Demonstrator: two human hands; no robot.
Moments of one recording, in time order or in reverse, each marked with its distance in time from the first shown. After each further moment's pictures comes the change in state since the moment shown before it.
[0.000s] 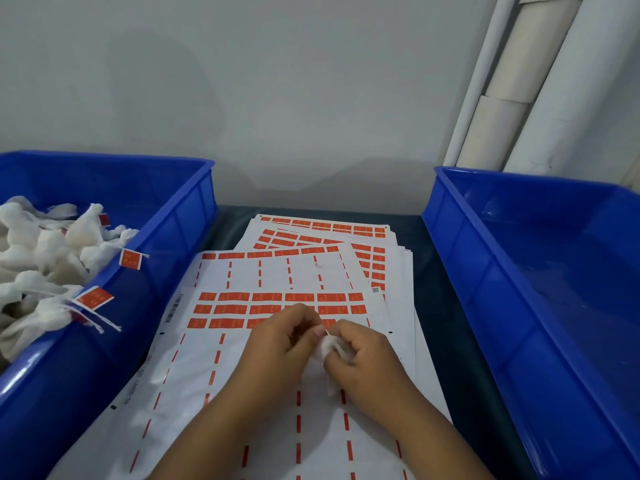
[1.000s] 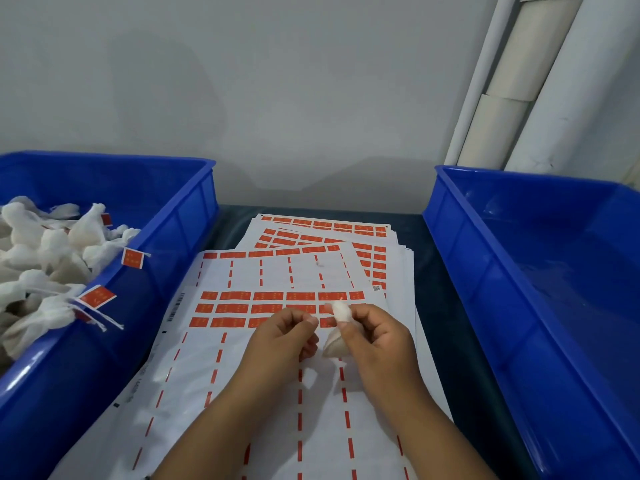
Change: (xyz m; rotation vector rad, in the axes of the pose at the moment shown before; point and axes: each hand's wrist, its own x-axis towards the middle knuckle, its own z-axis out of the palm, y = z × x) left_hand 0.003 0.002 0.007 -0.376 0.025 -0.461; right_hand -0.001 -0.005 0.000 0.346 0.305 0.117
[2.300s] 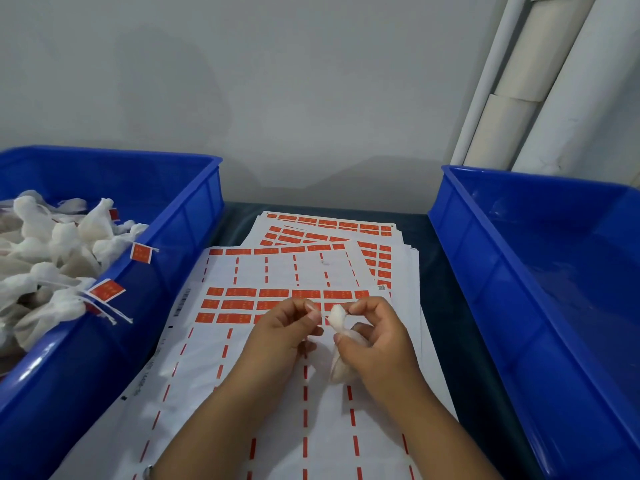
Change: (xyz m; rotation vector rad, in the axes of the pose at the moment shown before) left_hand -0.001 0.003 -0.005 -0.157 -0.027 -0.016; right_hand 0.000 0.003 0.002 0.021 -0.067 0.031
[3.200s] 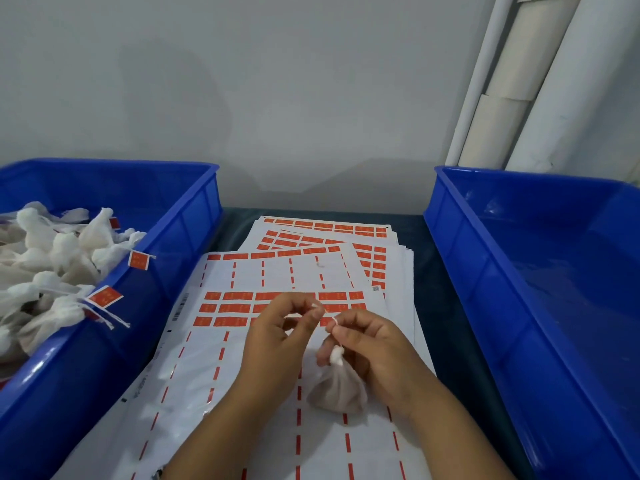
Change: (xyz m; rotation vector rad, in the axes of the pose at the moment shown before) left_hand -0.012 0.005 0.011 0.290 0.151 0.393; right_hand 0.004 -0.011 -0.020 0.295 -0.343 0.193
